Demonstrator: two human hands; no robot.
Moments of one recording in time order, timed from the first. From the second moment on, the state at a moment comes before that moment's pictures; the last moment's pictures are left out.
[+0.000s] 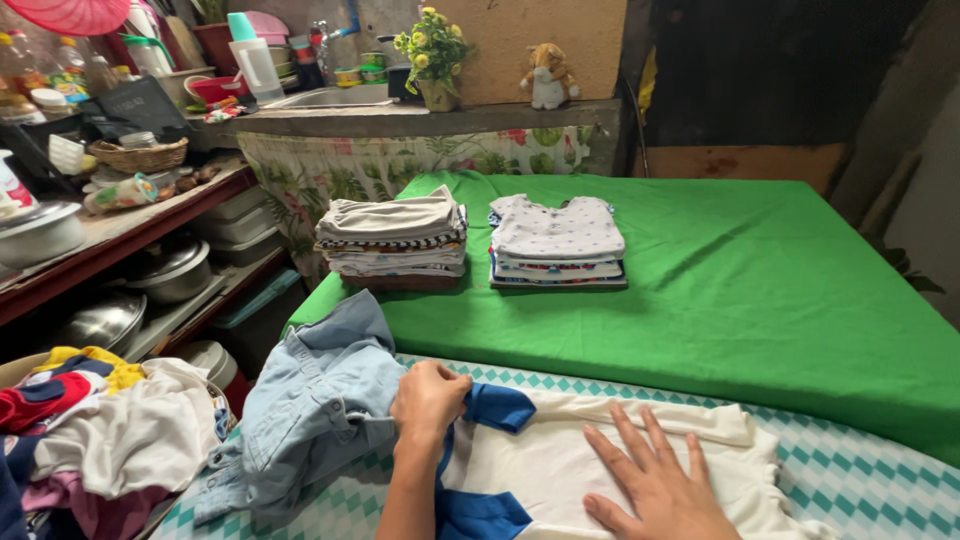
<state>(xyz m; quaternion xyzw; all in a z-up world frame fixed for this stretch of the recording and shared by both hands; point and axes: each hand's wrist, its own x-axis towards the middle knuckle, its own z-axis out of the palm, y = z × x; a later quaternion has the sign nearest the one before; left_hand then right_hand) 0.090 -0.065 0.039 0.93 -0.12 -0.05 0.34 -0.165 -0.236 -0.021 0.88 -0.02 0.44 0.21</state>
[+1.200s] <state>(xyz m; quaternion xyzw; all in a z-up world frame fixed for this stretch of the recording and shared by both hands) 0.097 -0.062 0.027 0.91 -0.31 0.07 0.26 -0.076 -0.151 0.032 0.94 0.04 0.30 -0.17</state>
